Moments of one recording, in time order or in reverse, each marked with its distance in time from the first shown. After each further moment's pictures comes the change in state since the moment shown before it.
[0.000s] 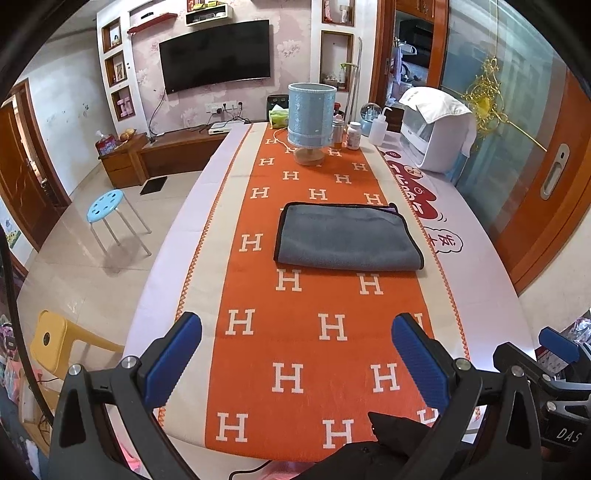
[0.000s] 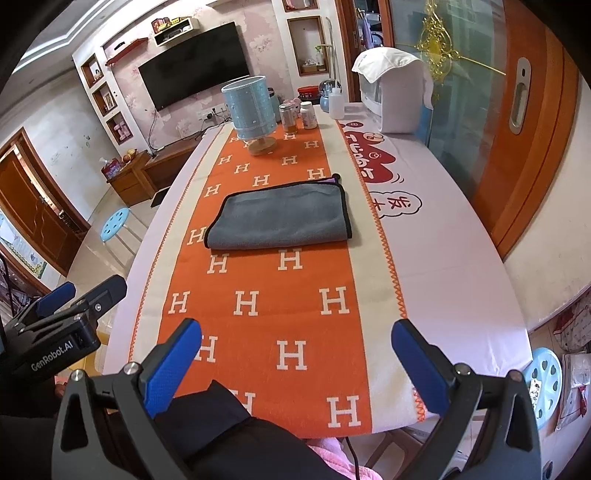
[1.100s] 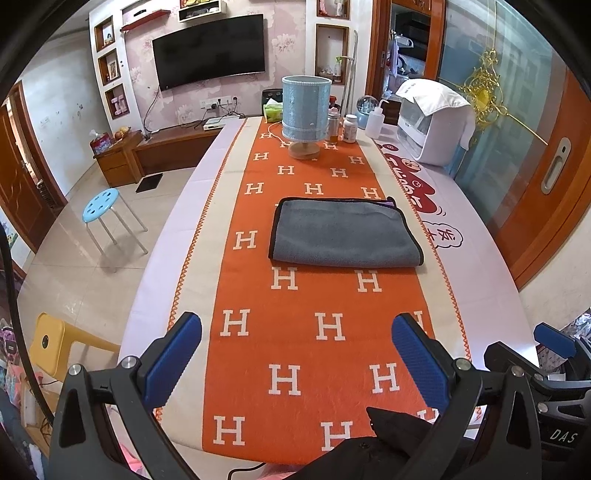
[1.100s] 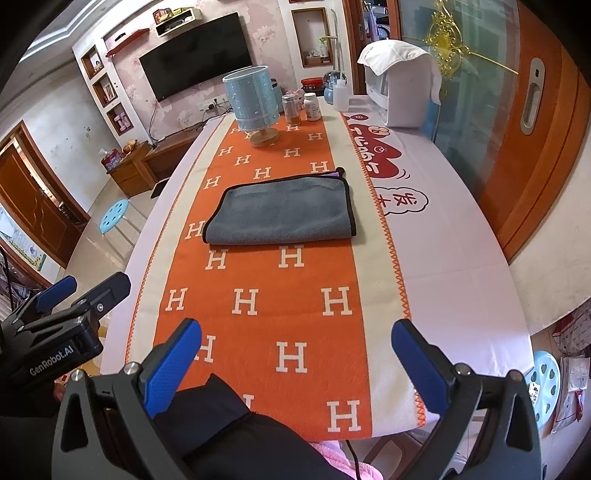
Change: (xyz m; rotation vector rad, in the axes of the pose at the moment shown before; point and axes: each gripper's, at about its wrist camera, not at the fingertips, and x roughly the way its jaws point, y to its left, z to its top) left arm 0.013 -0.003 0.003 0.014 0.023 -0.010; right arm 0.018 0.001 0.005 -0.013 0.036 0.001
